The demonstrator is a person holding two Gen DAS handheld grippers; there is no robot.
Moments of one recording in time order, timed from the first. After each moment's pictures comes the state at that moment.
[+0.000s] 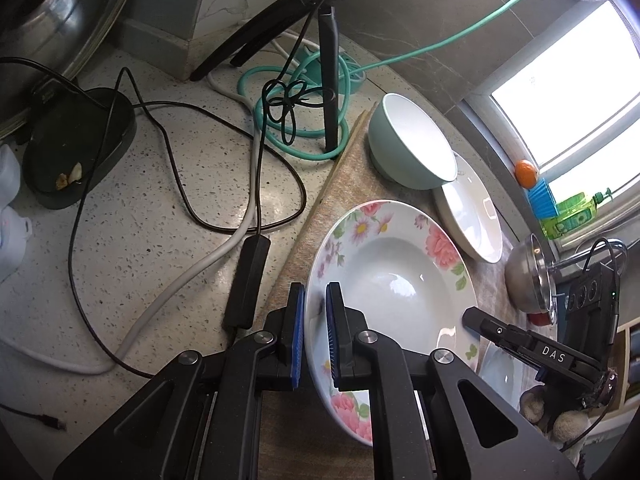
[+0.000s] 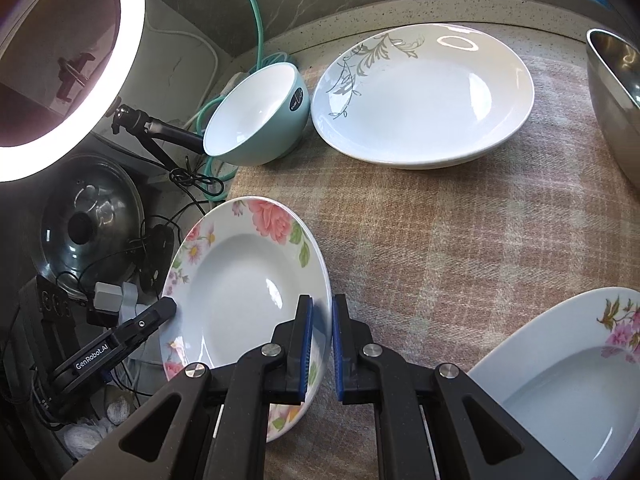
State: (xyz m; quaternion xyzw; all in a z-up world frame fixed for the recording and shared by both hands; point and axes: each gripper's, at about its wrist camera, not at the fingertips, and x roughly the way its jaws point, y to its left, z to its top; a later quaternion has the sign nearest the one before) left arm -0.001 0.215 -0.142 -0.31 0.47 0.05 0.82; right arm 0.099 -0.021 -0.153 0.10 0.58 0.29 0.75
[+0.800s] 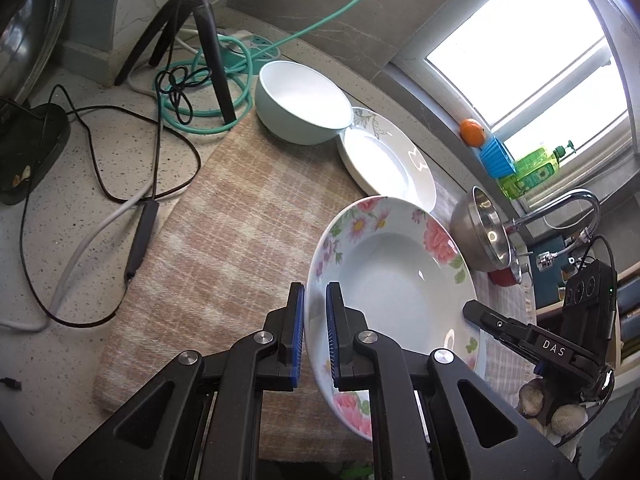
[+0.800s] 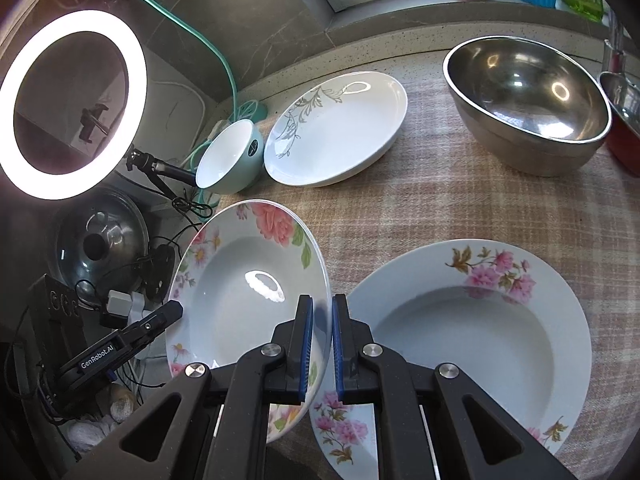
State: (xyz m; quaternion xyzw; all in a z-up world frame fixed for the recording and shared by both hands) left arm -0.001 0.131 -0.115 -0.28 0.47 -0.02 0.83; right arm 0.068 -0.122 -0.117 0.14 0.55 0.26 0.78
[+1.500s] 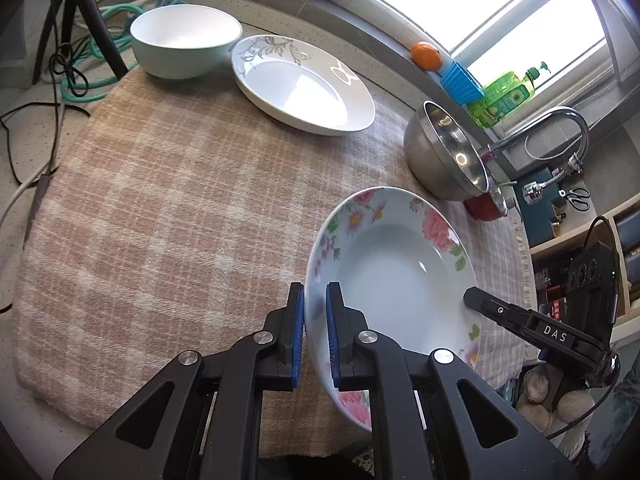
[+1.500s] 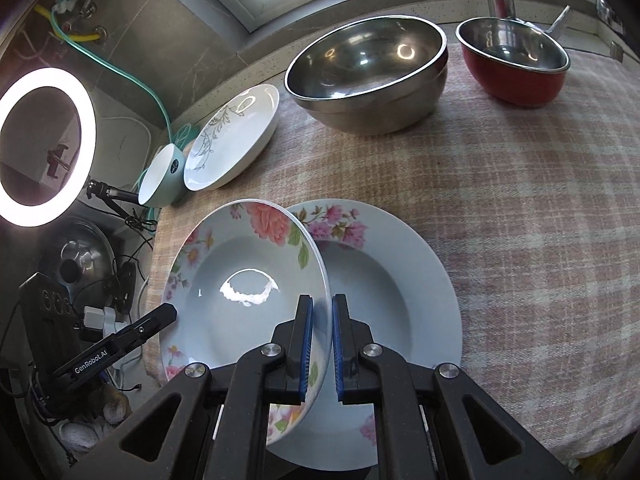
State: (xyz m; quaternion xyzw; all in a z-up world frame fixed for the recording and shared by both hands) left arm 0.016 0.040 -0.133 -0.23 0.52 -0.09 0.81; right arm 0.048 -0.220 -0.135 0.17 0.56 0.18 0.79
